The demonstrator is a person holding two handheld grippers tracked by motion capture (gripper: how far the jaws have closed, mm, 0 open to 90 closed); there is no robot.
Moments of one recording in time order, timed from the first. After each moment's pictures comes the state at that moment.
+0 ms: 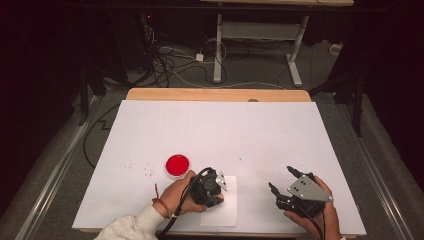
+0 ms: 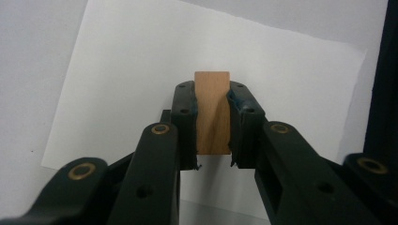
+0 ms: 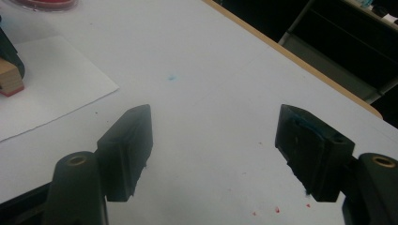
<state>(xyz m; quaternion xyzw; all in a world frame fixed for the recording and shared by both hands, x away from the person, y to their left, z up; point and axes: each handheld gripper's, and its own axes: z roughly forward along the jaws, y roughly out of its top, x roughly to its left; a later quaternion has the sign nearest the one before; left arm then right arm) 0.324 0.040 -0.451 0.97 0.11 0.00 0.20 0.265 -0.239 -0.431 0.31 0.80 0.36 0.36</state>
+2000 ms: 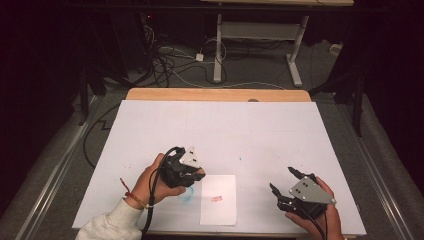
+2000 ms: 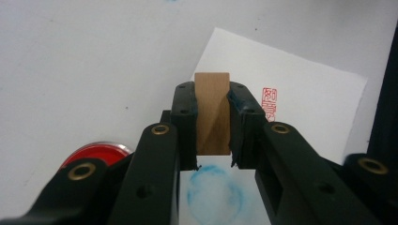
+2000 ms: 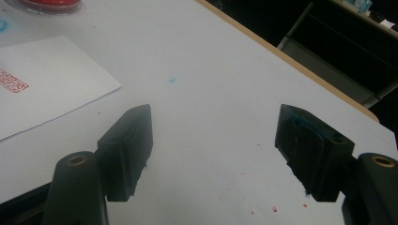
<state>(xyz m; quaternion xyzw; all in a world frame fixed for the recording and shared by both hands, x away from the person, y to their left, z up) 0.332 0.113 -0.389 0.93 0.19 0.08 0.29 0.260 -0.241 -0.428 0.30 0.80 0.37 0.37</state>
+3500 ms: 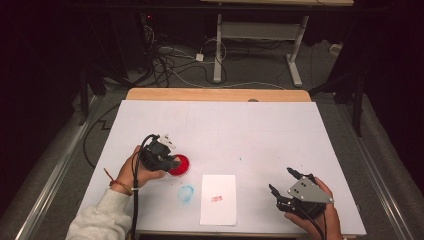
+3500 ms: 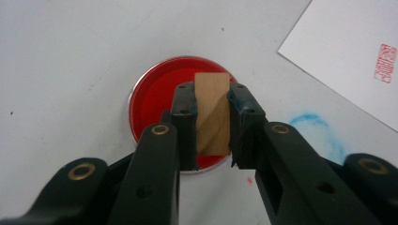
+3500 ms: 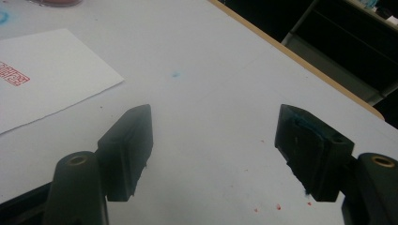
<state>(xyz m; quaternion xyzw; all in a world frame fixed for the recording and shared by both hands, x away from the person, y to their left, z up) 0.388 0.174 -0.424 0.92 0.30 0.05 0.25 0.261 -0.239 -0.431 0.30 0.80 0.36 0.36</state>
